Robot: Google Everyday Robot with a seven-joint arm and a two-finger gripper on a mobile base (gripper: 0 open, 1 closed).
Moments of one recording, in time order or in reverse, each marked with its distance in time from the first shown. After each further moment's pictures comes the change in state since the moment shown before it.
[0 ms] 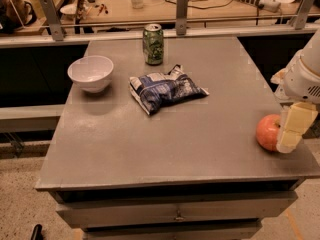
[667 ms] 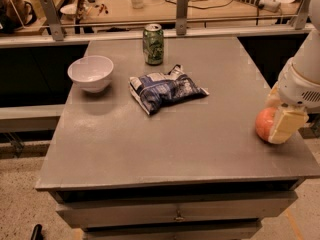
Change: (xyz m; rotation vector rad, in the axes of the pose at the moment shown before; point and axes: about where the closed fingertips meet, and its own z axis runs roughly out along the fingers) arm 0.002 0.004 0.017 -0.048 0.037 -0.042
